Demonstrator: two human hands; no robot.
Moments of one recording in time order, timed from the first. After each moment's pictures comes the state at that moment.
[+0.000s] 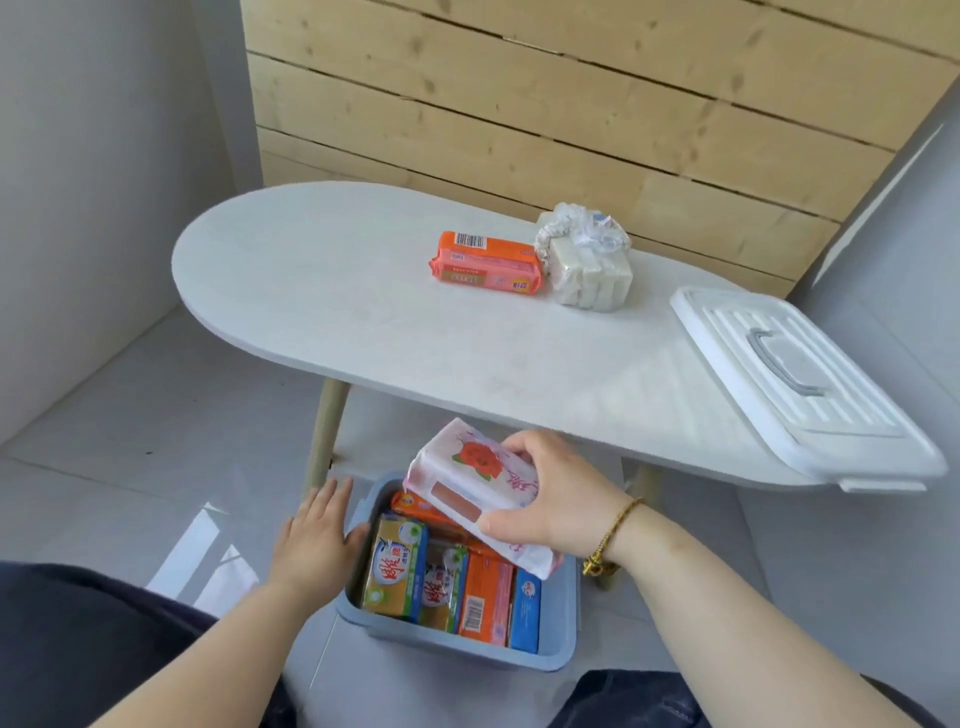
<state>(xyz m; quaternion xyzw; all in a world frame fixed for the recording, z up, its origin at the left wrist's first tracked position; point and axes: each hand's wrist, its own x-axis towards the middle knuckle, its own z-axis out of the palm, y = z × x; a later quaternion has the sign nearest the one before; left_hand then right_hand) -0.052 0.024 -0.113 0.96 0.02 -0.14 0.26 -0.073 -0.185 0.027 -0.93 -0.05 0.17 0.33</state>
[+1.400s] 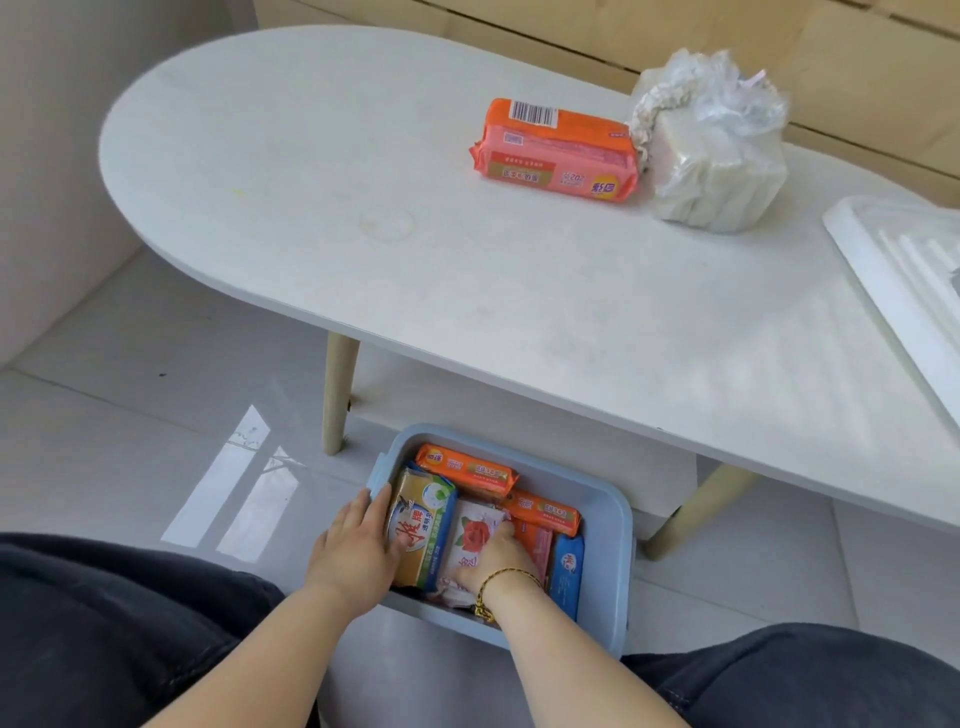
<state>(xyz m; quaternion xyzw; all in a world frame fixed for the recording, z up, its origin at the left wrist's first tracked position) -0.048 0.004 -0.181 0.93 0.06 -0.29 0.23 -0.042 -0.146 -0.209 -0.86 0.24 0.40 0.23</state>
